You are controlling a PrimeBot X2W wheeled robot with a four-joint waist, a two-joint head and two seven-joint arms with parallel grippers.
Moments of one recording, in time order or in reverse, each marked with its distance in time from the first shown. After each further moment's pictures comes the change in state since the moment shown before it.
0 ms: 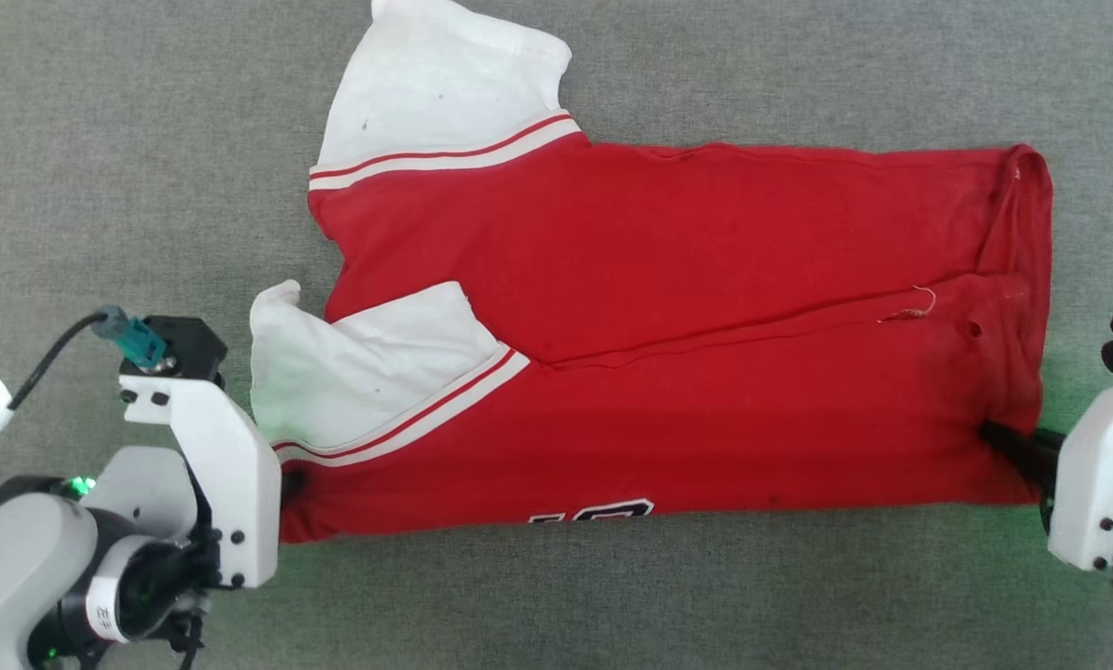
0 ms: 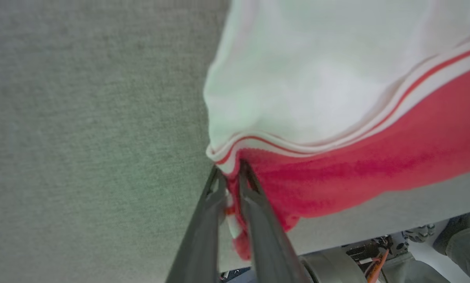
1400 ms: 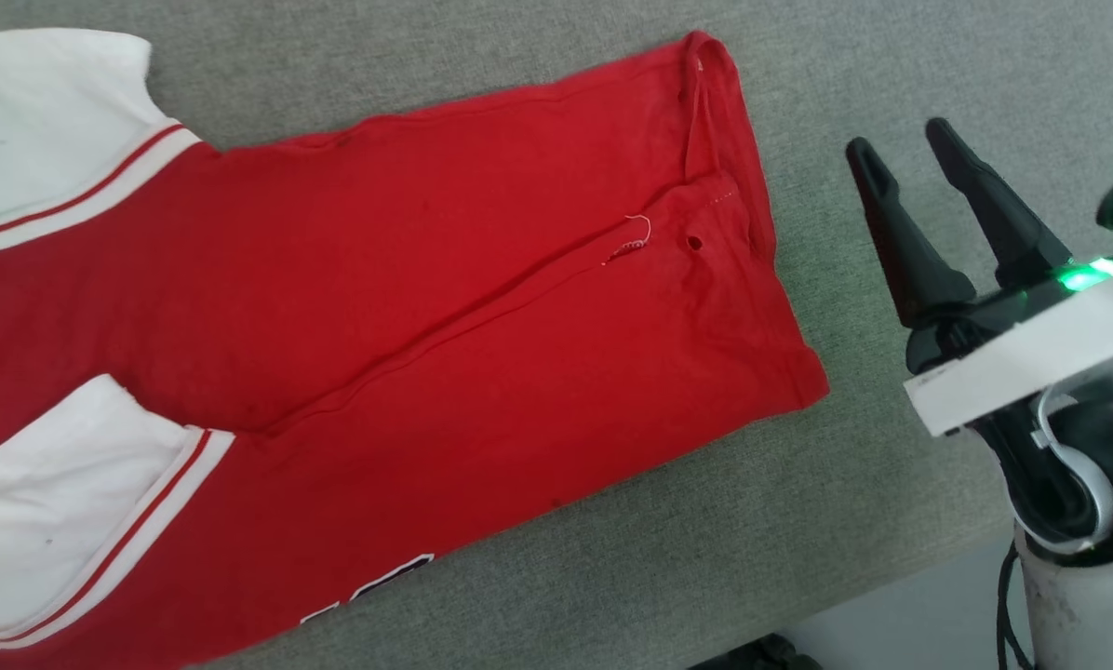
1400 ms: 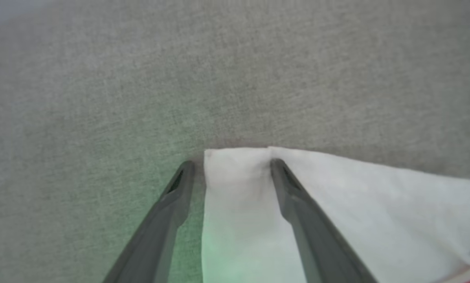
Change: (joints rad) left arm -0.729 -0.025 0.031 0.649 0.244 -0.251 0.198; right arm -0.204 0.173 0.193 0.001 -0.042 0.000 -0.816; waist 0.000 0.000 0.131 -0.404
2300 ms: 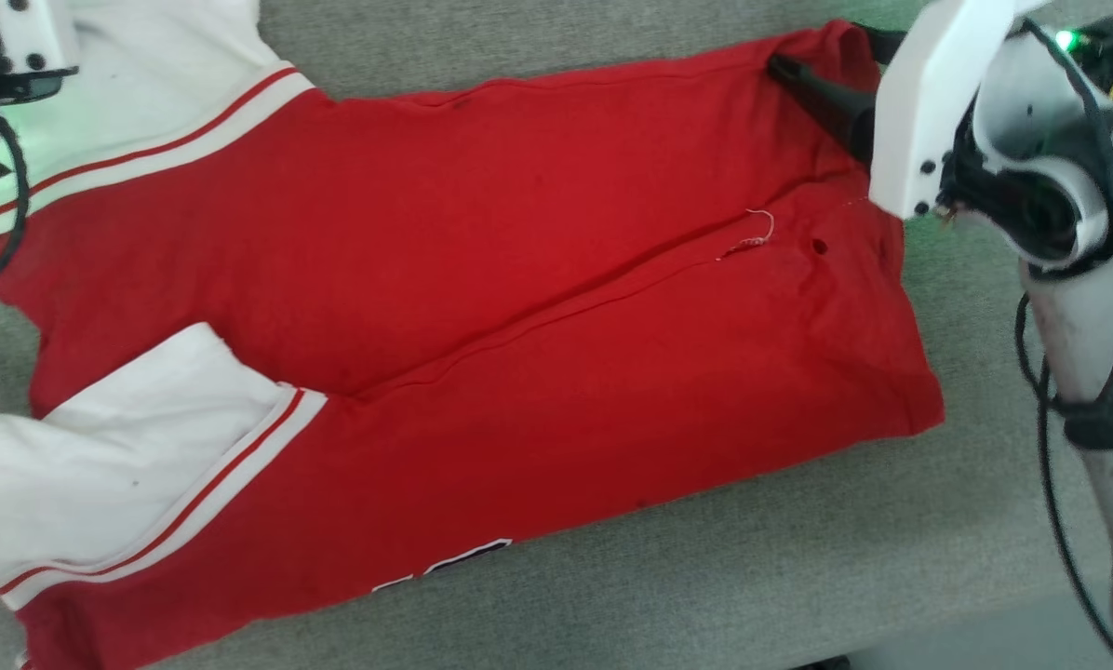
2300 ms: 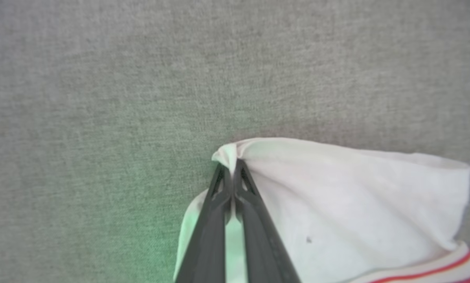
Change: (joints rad) left arm -0.071 -0.139 -0.028 -0.068 -0.010 0.158 0.151; right arm -0.573 -0.128 0.230 0.502 0.053 0.000 0.510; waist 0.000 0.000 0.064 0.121
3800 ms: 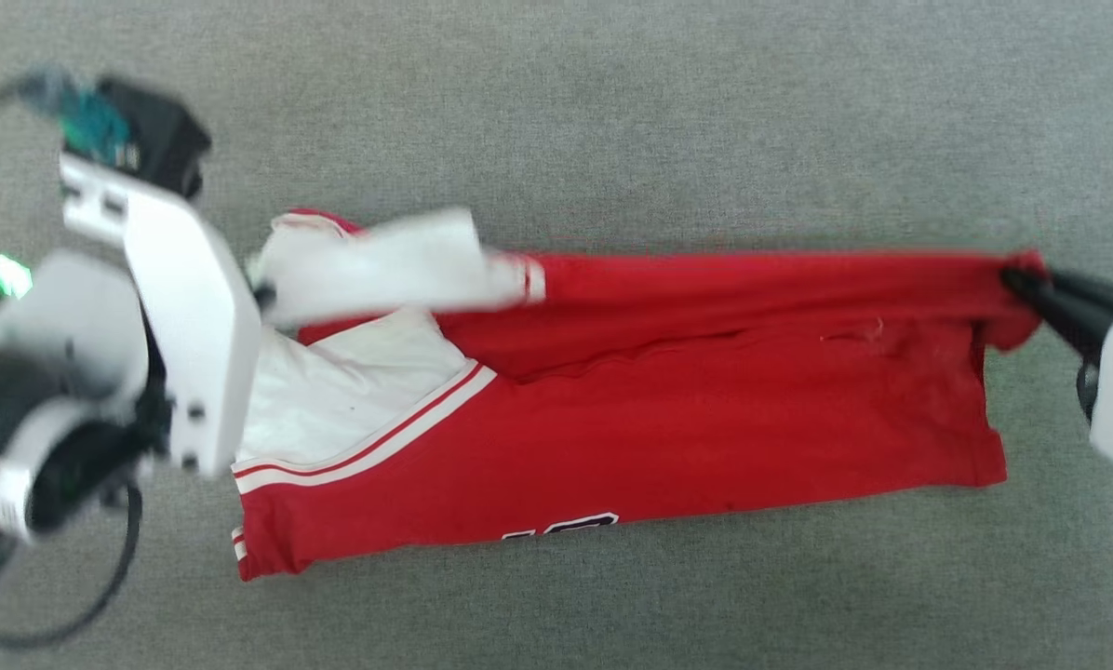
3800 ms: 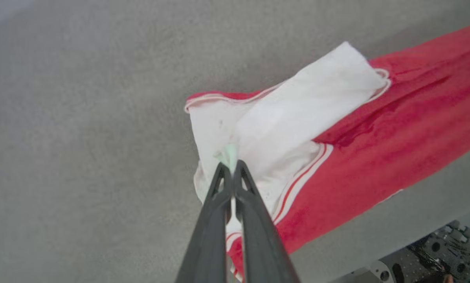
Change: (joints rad) left arm 0.411 0.196 0.010 -0.686 -0.117 -0.017 -0.133; right arm 0.523 -0.262 -0.260 -0.508 0.095 0.000 0.150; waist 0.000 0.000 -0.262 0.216
